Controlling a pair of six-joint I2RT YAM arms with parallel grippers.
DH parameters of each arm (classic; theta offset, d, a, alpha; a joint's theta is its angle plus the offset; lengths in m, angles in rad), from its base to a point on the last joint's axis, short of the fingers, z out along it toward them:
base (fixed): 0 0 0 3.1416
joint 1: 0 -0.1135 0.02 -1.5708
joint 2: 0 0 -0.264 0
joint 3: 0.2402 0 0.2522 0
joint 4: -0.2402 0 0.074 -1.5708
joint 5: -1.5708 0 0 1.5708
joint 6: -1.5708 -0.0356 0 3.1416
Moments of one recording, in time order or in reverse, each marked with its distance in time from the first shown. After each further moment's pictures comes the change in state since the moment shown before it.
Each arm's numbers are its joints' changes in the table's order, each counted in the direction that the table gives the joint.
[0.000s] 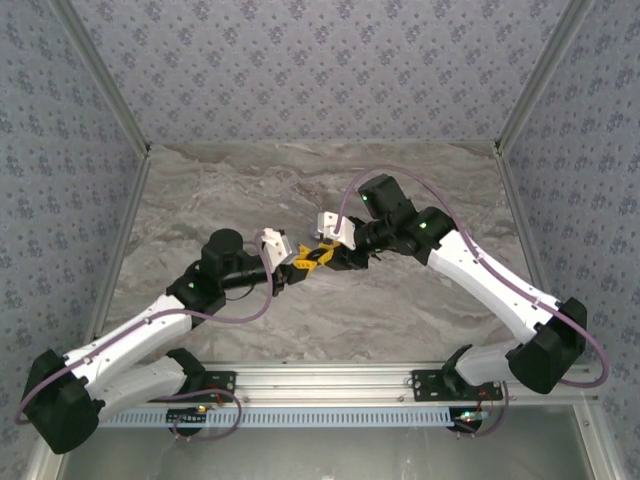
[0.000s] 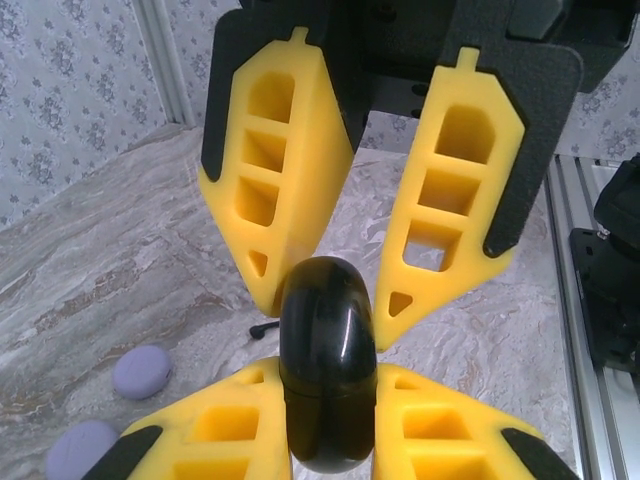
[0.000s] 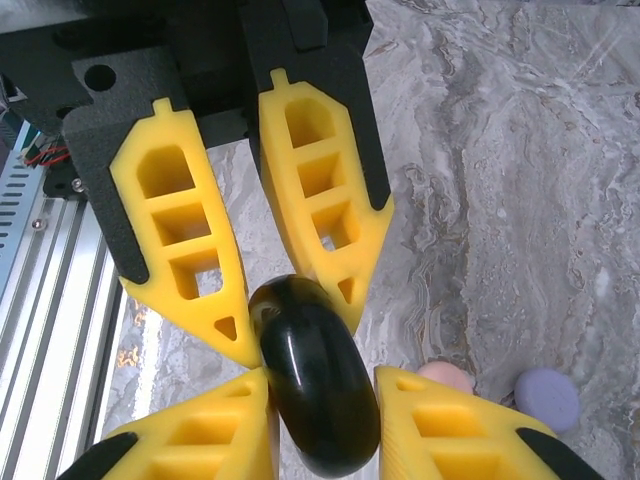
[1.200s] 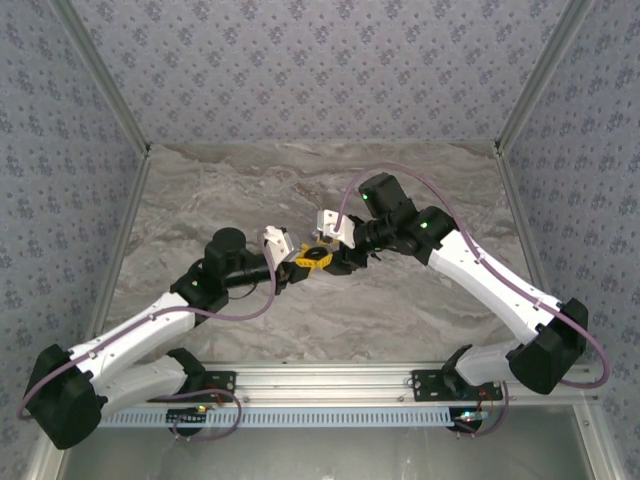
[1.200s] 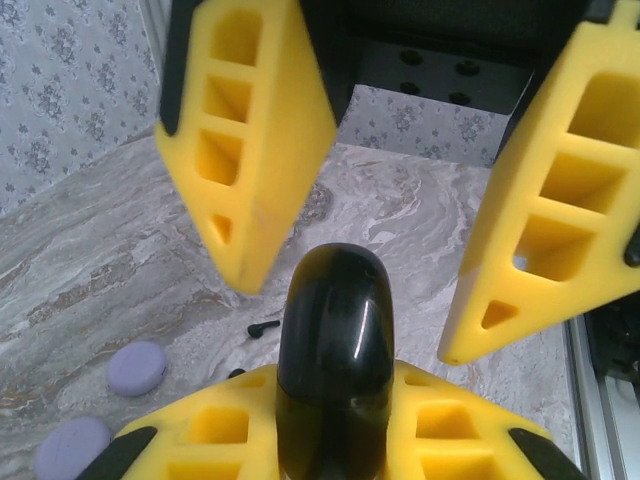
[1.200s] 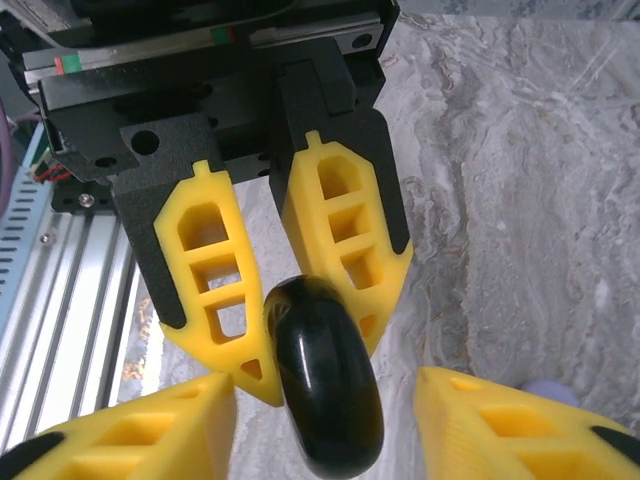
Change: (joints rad) left arm 0.003 -0.031 0.000 0.029 0.004 0.033; right arm 0.000 0.003 0.011 0.013 0.006 -0.023
